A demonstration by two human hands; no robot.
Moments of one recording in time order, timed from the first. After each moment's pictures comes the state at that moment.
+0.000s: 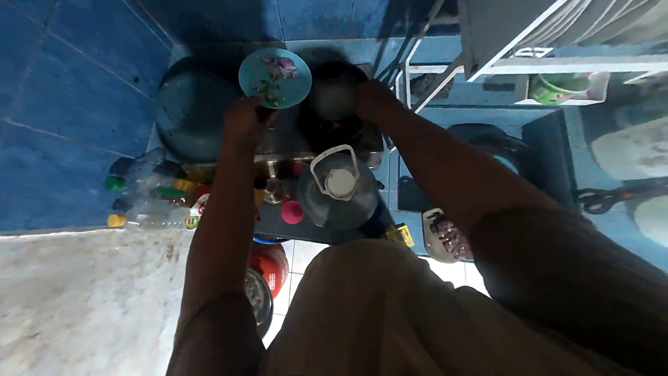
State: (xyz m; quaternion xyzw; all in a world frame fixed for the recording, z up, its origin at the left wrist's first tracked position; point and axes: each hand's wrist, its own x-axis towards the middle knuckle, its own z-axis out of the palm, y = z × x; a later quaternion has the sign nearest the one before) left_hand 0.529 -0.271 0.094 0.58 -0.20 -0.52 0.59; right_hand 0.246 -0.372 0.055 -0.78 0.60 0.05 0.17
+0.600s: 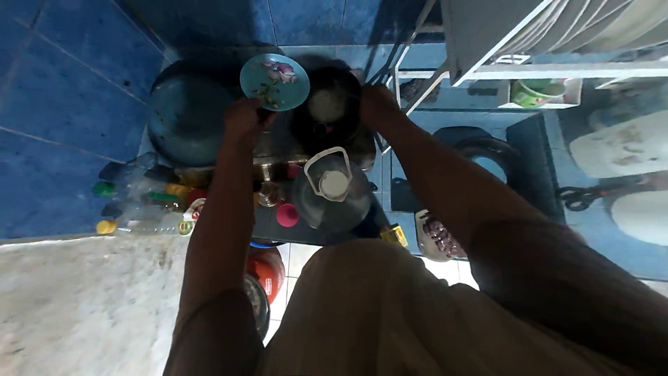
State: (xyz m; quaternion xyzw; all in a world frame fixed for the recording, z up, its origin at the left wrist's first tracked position) left_hand 0.524 -0.283 0.085 0.59 -0.21 -0.53 0.57; right_hand 0.226 -0.357 0.060 -0.73 0.66 0.01 0.18
